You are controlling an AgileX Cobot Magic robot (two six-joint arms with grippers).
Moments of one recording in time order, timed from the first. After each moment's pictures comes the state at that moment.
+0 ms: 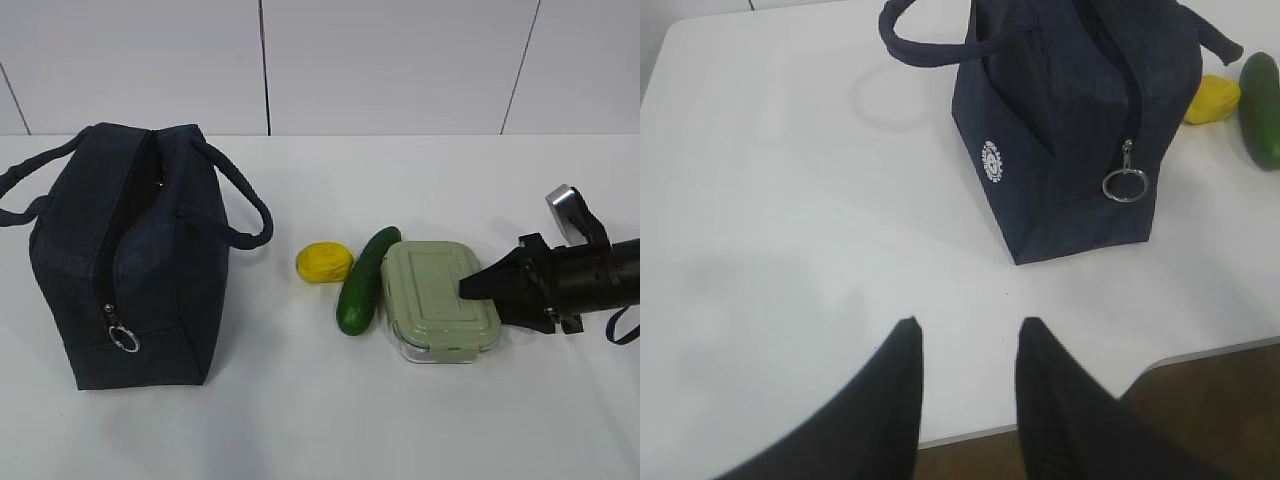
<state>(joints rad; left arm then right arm) -0.06 0.01 -0.53 -0.11 1.11 0.08 -0.20 2.10 -0.97 1.40 1.05 -1.22</state>
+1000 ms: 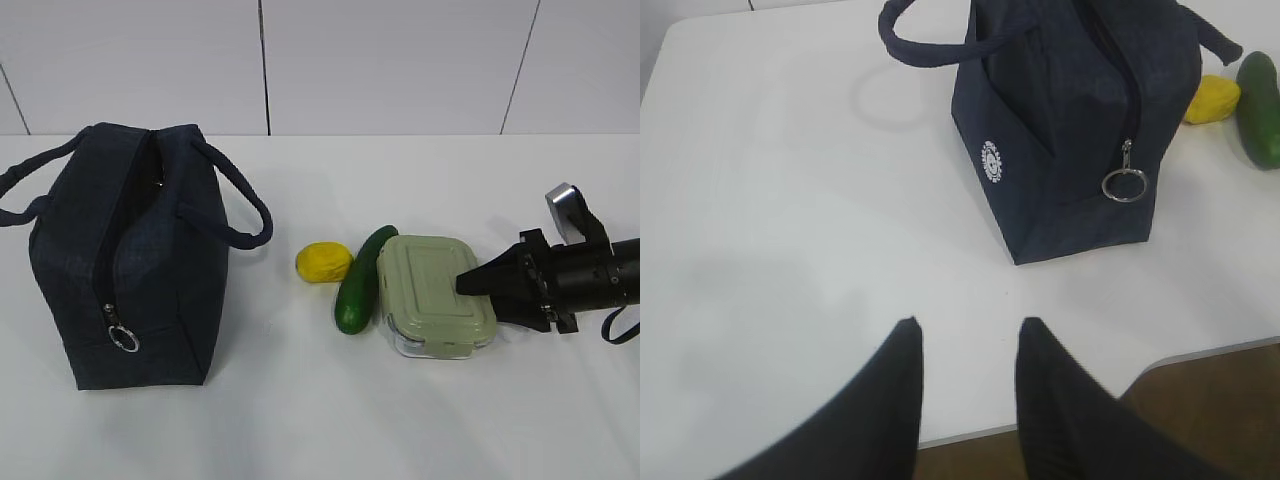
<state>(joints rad) -0.06 0.01 -0.53 -0.11 1.11 0.08 -0.20 2.10 -0.97 1.43 1.10 -1.22</state>
